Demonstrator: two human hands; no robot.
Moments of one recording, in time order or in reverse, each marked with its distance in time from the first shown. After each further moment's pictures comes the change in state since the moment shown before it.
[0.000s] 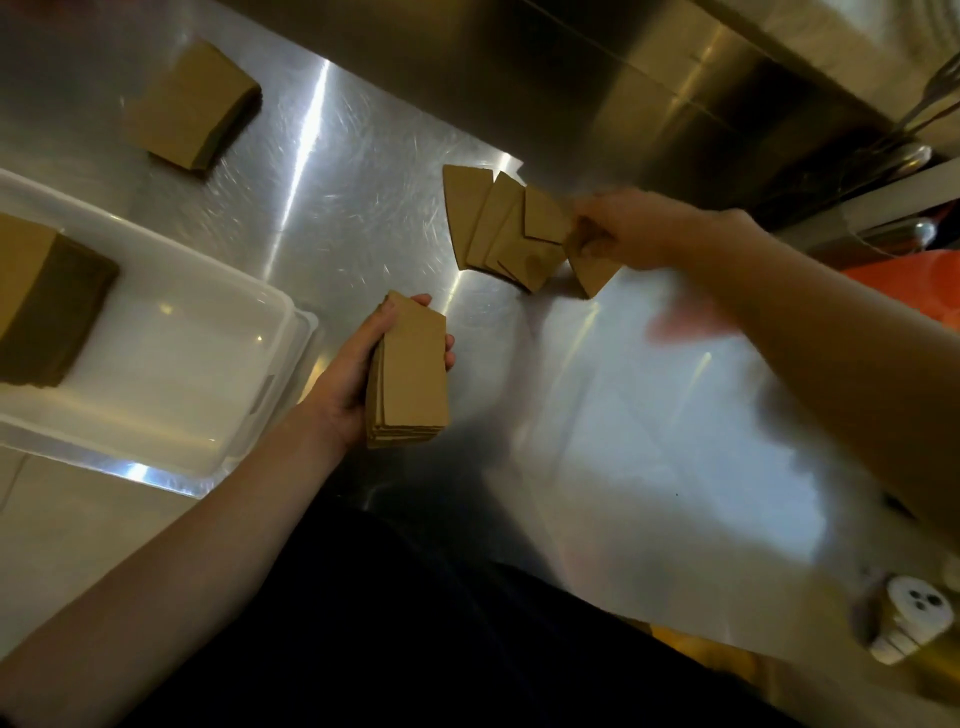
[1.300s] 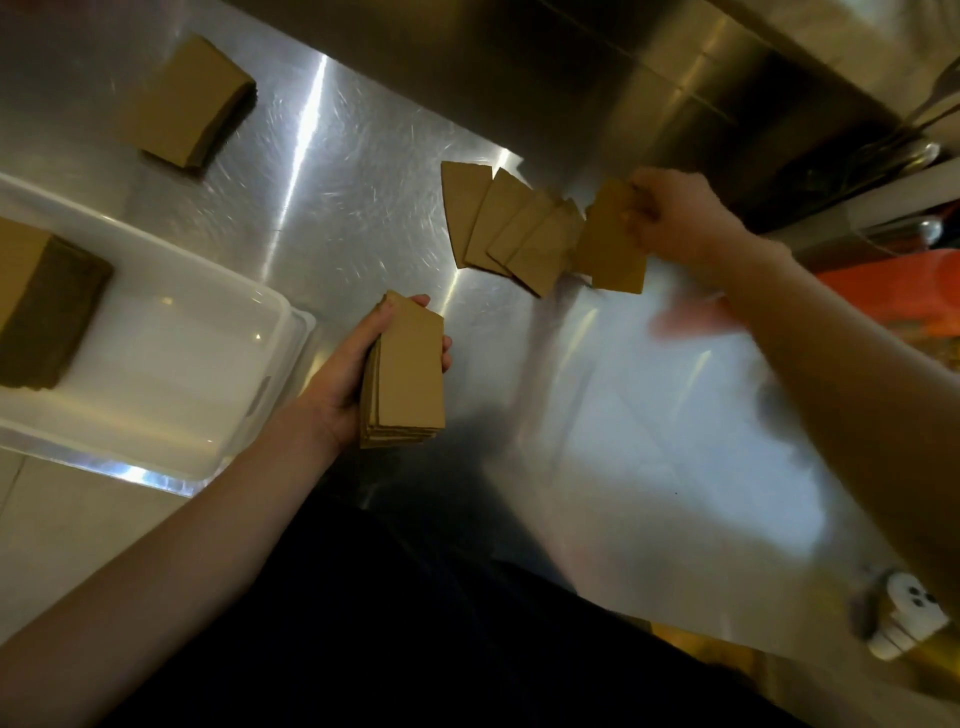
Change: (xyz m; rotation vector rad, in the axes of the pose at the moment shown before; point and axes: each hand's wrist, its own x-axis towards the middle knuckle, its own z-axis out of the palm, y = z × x) left_hand -0.001 0.004 0.003 0.023 0.050 -0.016; right_hand -0.023 0.026 0.007 0.281 0.330 0.198
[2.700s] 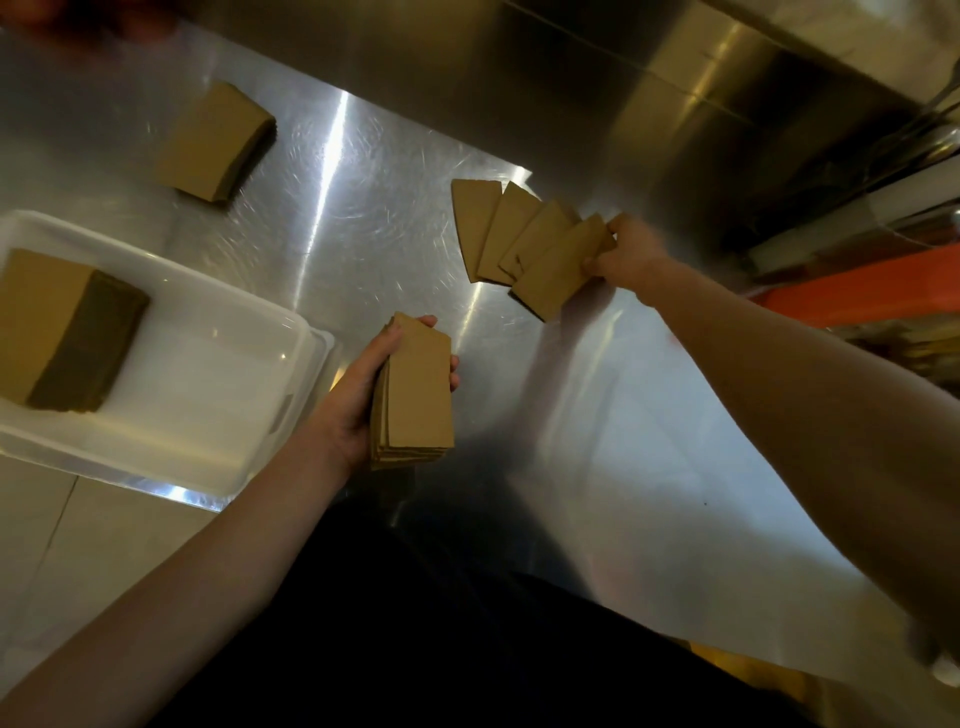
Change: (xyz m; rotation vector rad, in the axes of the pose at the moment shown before) left_hand -0.006 0.002 -0.008 0.037 -0.004 -0.002; right_hand 0.027 -0.013 0.075 0.316 -0.035 0.427
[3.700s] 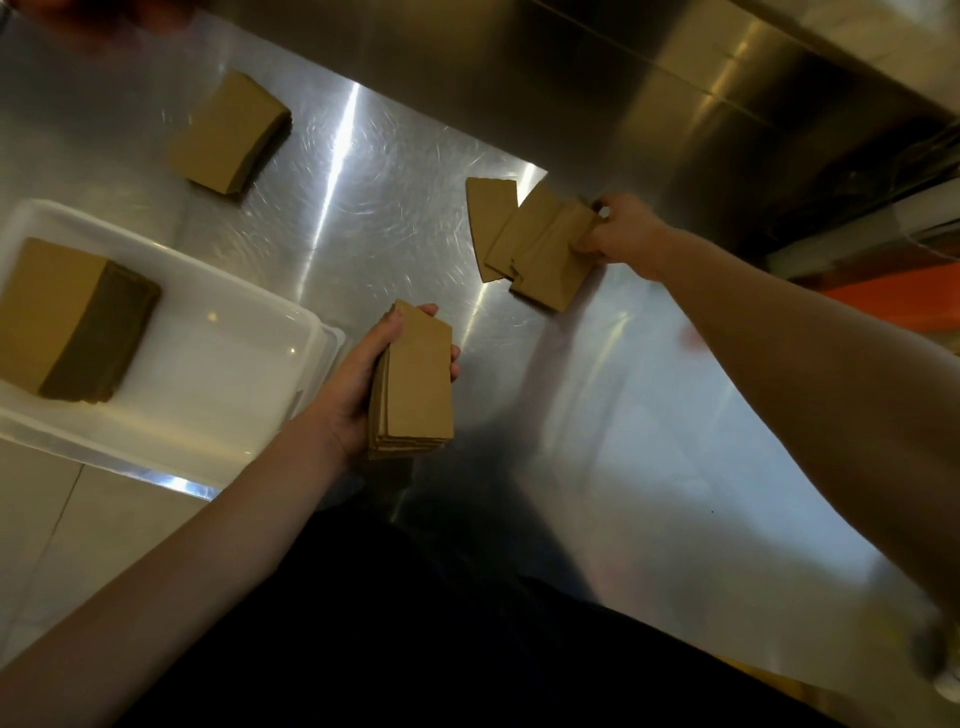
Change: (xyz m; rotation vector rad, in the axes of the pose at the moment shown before) left_hand 0.003 0.012 -0.008 0.012 0.002 -0.002; right_hand 0.007 -0.039 -0.011 0.266 -0.190 -0.011
